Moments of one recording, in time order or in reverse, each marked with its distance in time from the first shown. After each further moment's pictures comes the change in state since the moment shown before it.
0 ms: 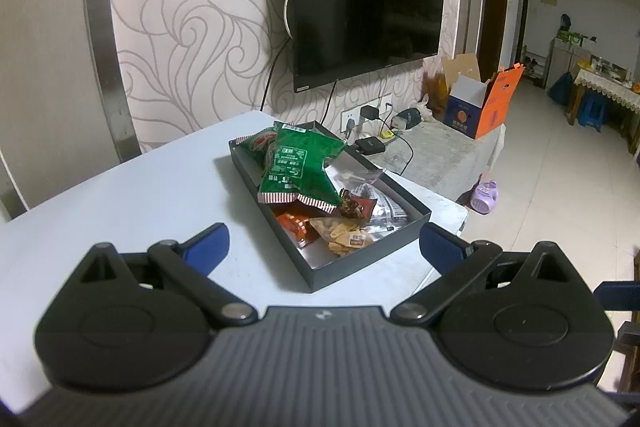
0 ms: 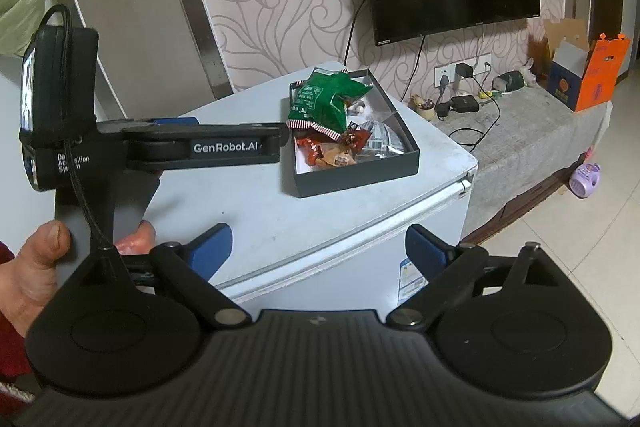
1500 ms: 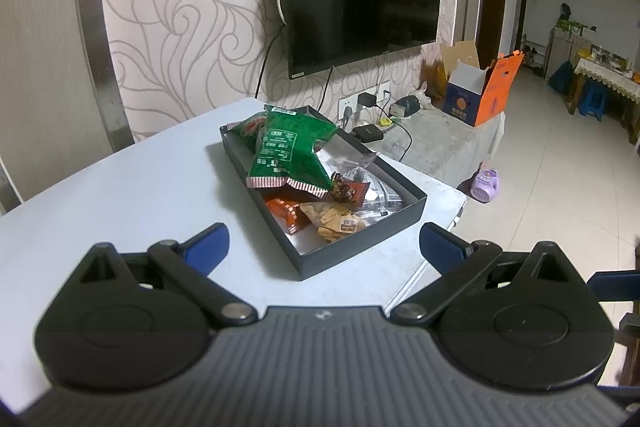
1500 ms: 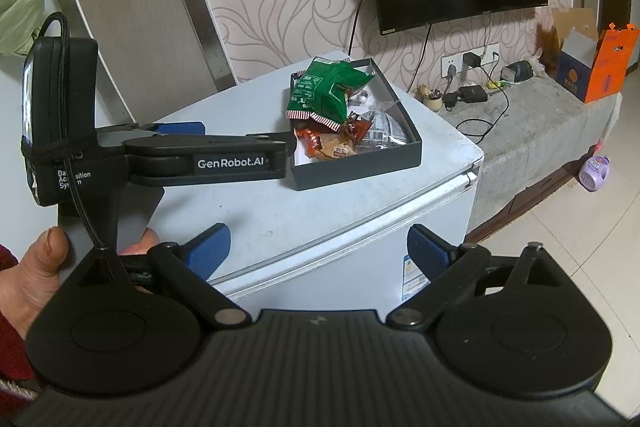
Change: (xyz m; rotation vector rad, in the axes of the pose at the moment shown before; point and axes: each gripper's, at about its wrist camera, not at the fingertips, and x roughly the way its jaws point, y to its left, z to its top) left arm 0.012 -0.013 -0.013 0.015 0.029 0.001; right arm 0.014 -0.014 0.002 0.009 0.031 0.030
